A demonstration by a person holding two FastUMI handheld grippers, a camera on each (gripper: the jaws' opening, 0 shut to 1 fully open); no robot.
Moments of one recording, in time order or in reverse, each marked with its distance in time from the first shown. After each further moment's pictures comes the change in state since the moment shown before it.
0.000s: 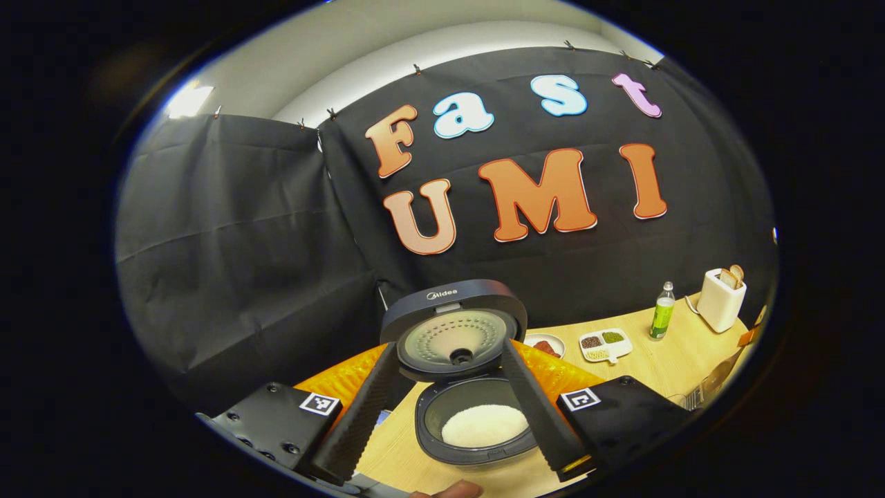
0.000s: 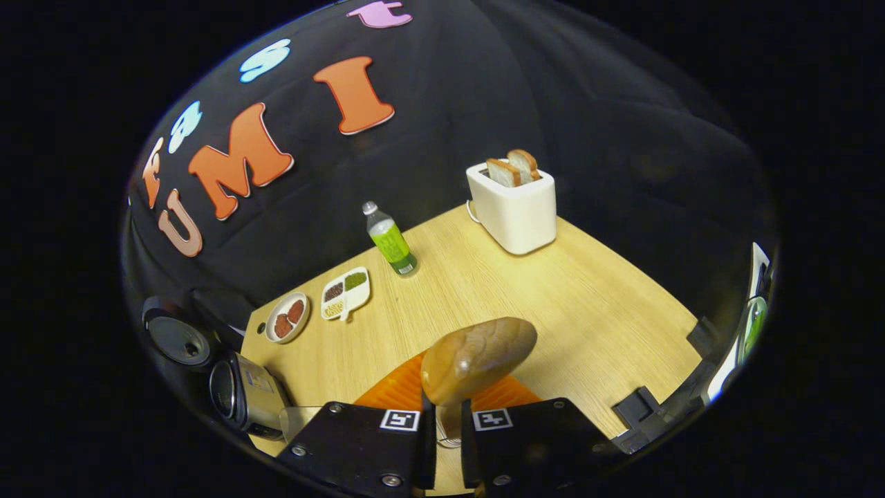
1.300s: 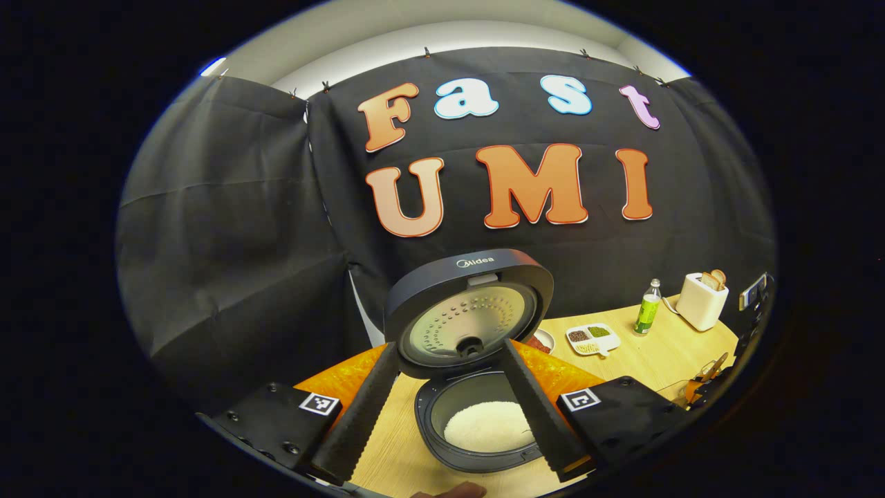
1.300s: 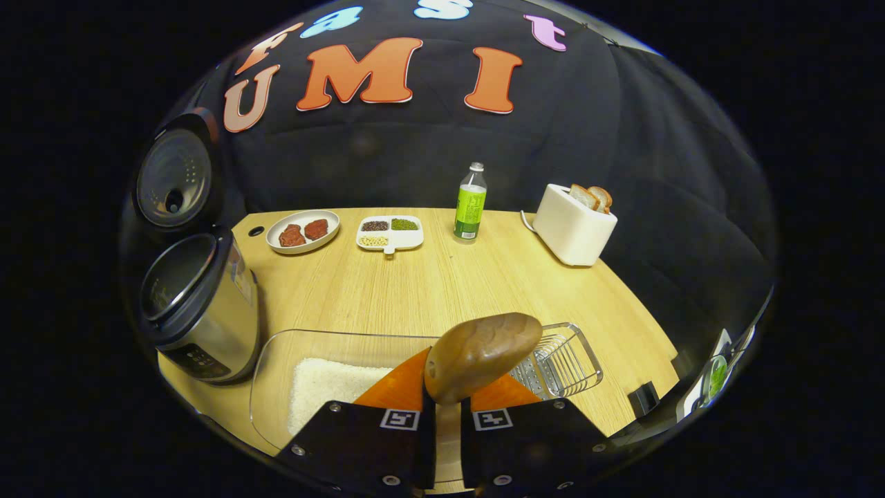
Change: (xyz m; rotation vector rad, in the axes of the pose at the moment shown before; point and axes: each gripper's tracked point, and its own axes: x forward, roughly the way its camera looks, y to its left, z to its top) left arm 0.057 0.041 -0.047 -0.069 0.048 -0.189; right arm 0.005 0.112 -0.142 -0.465 -0.075 -0.152
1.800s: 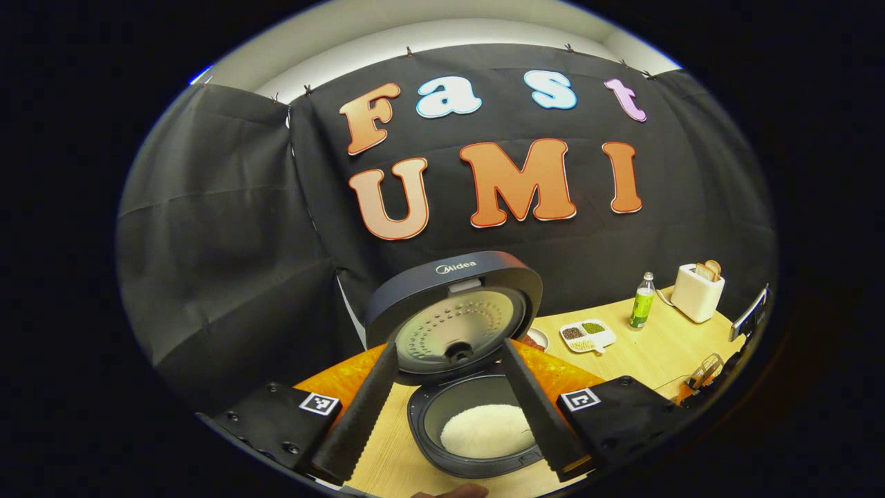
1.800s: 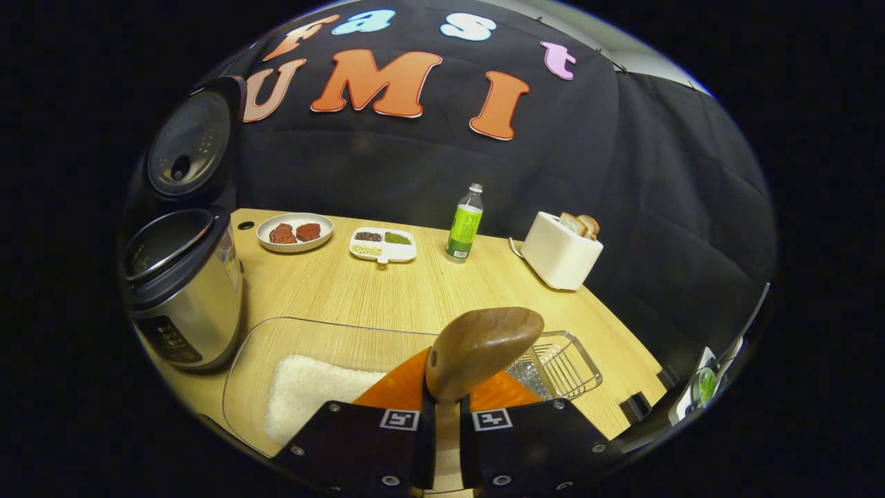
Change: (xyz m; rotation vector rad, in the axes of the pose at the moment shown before) left arm 0.010 -0.016 0.010 0.048 -0.014 -0.022; right arm -0.001 0.014 -0.009 -0.031 -0.129 -0.054
